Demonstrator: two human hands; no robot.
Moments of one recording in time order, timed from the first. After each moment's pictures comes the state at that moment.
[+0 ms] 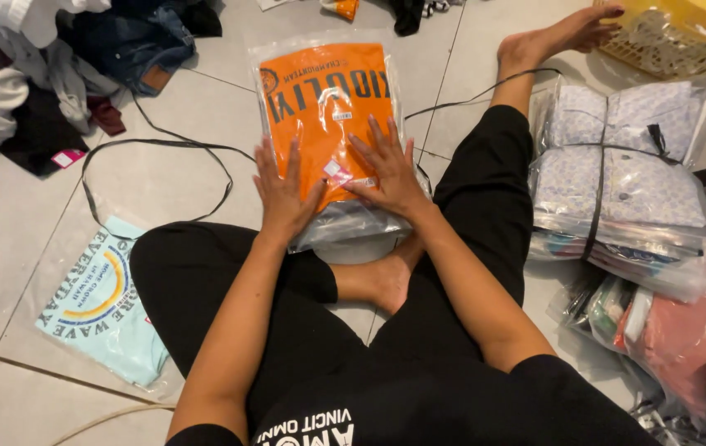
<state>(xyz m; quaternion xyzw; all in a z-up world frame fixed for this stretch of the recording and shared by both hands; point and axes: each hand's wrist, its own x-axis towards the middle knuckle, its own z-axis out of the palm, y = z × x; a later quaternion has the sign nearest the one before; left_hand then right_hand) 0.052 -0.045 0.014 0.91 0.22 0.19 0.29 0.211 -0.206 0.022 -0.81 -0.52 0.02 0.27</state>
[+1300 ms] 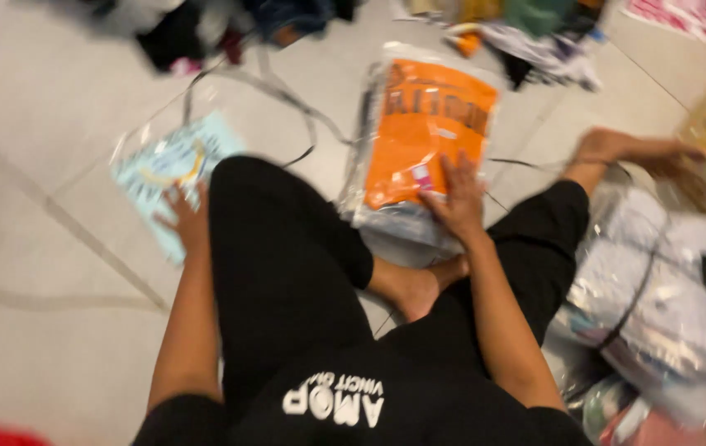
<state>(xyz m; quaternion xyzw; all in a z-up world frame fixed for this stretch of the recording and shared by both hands) -0.214 0.085 -0.247 0.81 0.53 0.22 -0.06 0.236 -0.206 -0.039 -0.81 -0.55 -0.03 0.20</state>
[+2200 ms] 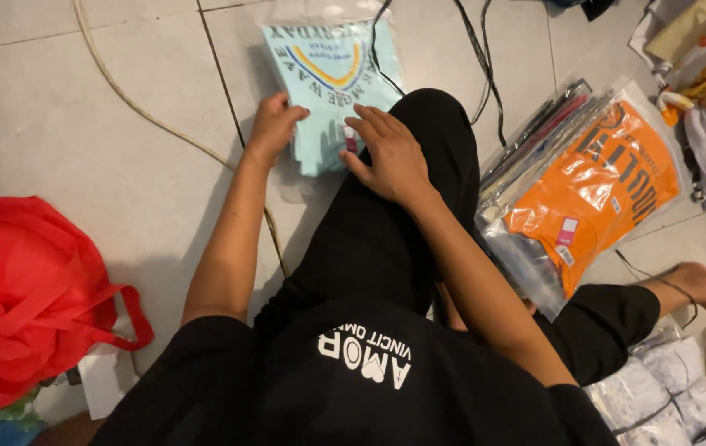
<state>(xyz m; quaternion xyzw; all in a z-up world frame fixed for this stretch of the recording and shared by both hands) -0.285 0.070 -0.136 0.39 0.52 0.44 0.62 -0.089 0.003 0.016 -0.52 -0.84 0.11 0.13</state>
